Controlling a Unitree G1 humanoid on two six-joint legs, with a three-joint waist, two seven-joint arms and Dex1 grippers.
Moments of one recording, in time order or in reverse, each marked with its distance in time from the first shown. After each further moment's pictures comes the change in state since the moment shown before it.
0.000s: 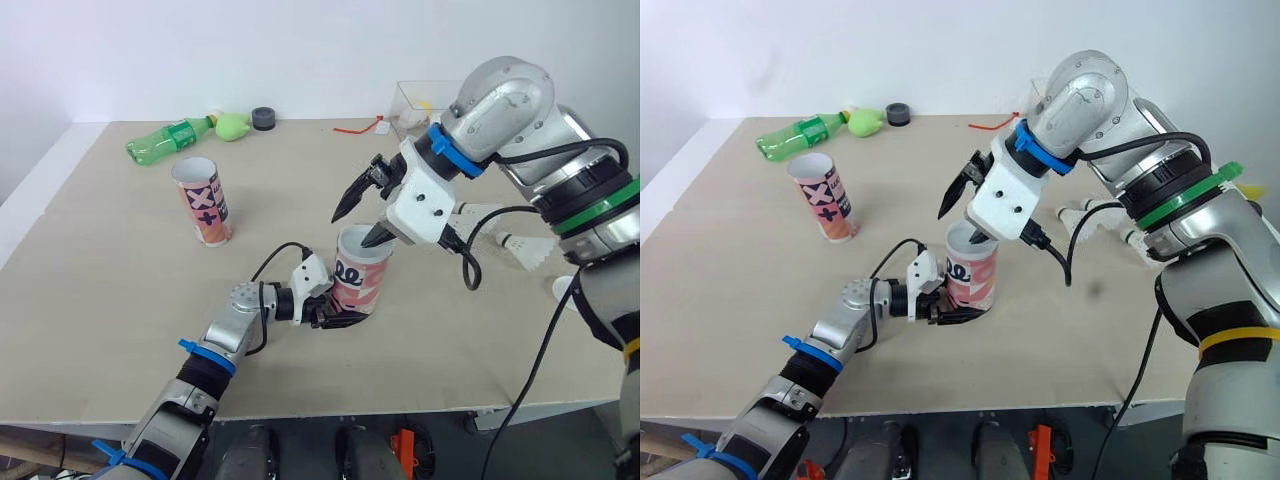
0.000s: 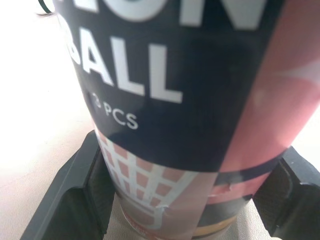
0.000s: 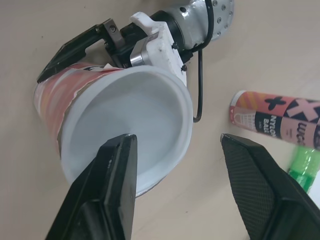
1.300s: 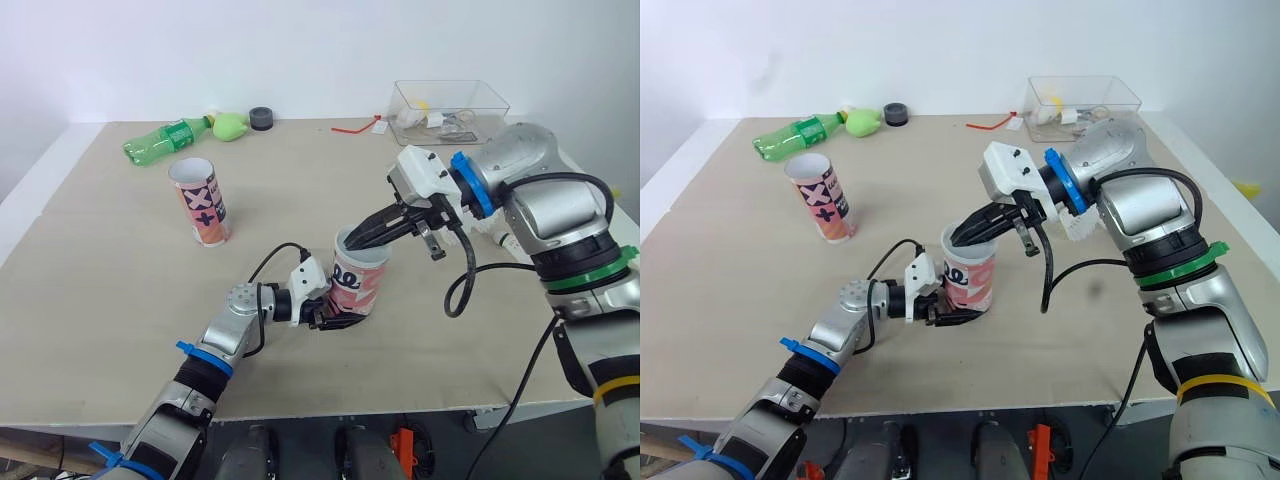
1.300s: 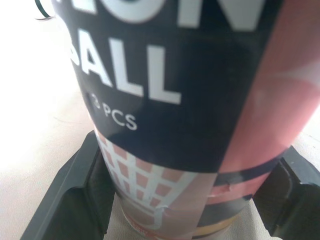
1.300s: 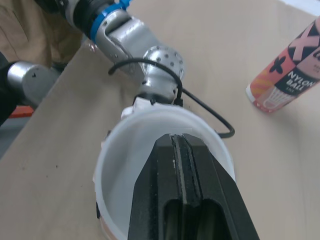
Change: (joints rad) left arm 0.010 0.011 -0.005 -0.003 0.016 -0.039 0.000; right arm 0.364 0.041 -0.392 -0.256 0.087 0.798 0.003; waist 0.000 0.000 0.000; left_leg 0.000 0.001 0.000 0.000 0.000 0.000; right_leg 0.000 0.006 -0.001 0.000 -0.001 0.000
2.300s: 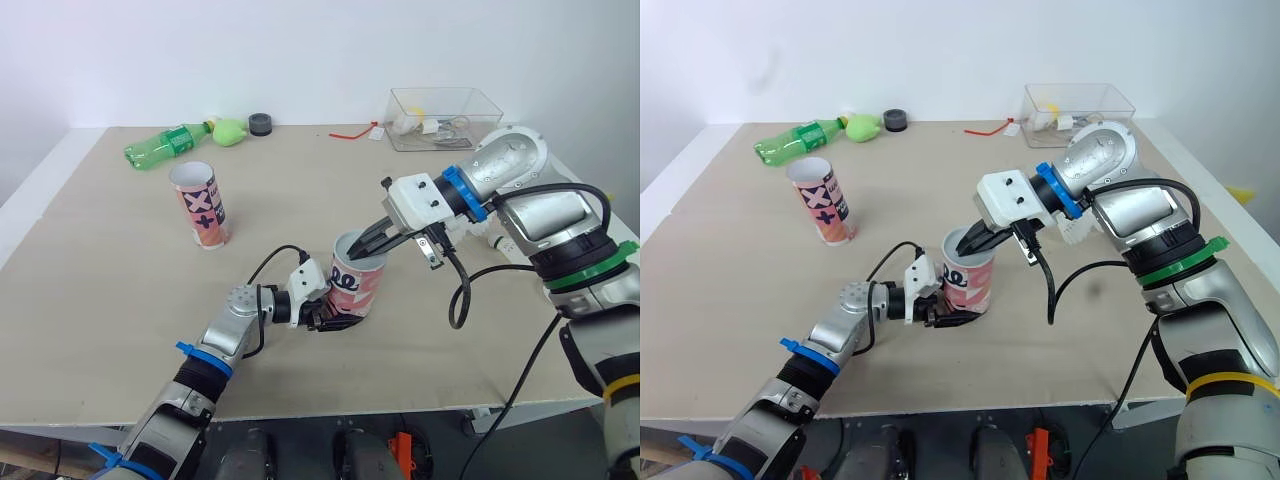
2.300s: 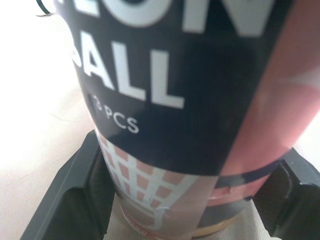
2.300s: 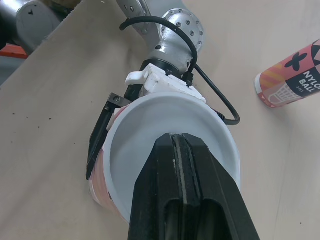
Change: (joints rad) left arm 0.003 0.002 -0.003 0.013 0.003 0.007 0.009; right arm -0.027 -0.036 0.113 0.042 -0.036 -0.208 -0.002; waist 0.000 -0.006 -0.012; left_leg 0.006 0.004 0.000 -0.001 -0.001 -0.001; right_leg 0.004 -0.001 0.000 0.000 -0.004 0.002
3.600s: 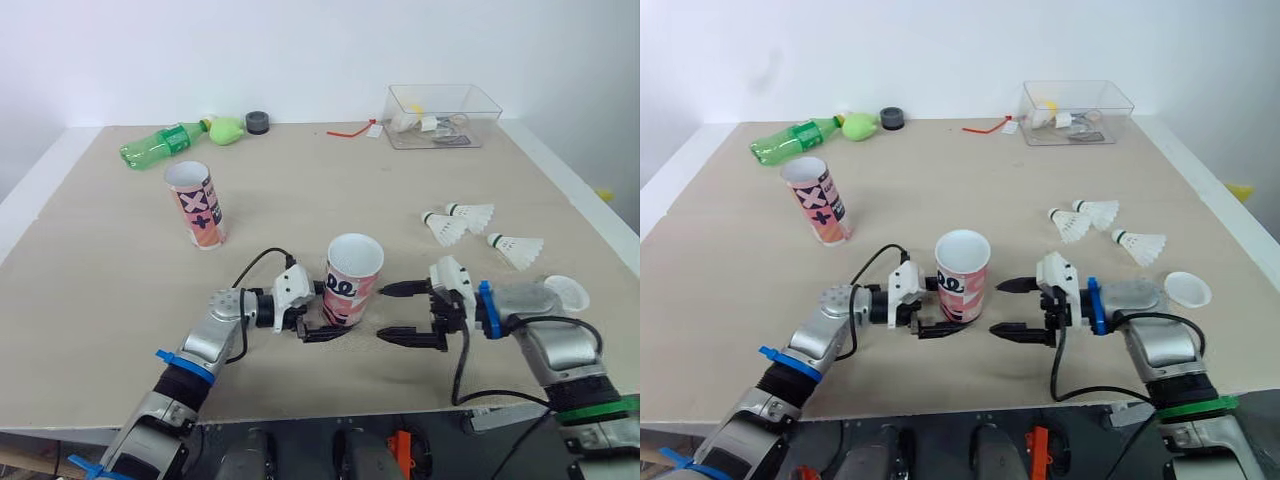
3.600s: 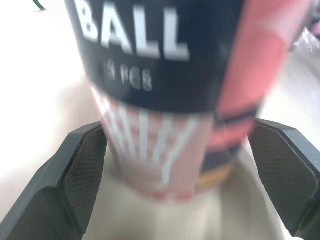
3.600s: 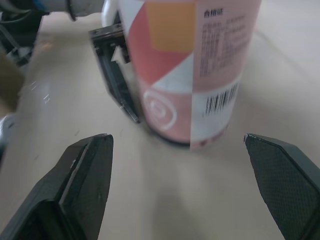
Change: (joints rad) left arm 0.061 0.106 0.021 -0.092 -0.007 -0.031 -0.072; right arm 0.797 0.117 -0.435 -0.194 0.037 0.241 -0.299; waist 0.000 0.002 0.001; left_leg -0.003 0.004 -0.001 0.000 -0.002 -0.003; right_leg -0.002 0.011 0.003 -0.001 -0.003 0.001
